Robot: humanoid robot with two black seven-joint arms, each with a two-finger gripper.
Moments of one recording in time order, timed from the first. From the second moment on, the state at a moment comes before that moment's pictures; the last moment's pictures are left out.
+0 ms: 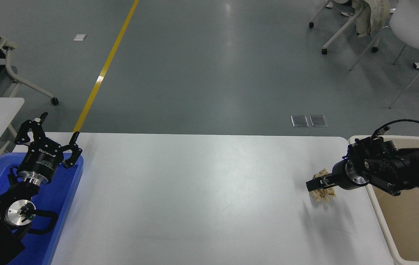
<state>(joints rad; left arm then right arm) -0.54 0.44 -0.74 -0.41 -0.02 -0.66 -0.59 1.16 -0.30 -0.78 0.52 -0.95 0.30 0.37</state>
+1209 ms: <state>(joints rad) -0.54 0.44 -0.74 -0.41 -0.02 -0.66 -0.59 1.01 -0.22 -0.75 0.35 -0.93 0.19 0.41</state>
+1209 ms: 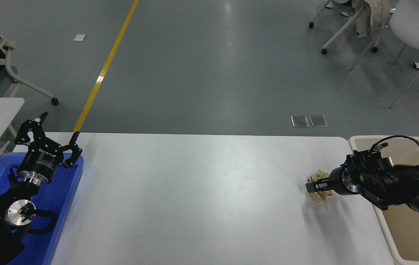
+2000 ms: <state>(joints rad) -0.54 0.44 -0.74 -0.41 -0.02 -0.66 -0.59 1.07 -0.23 -0.70 0.25 -0.72 0.22 0.56</state>
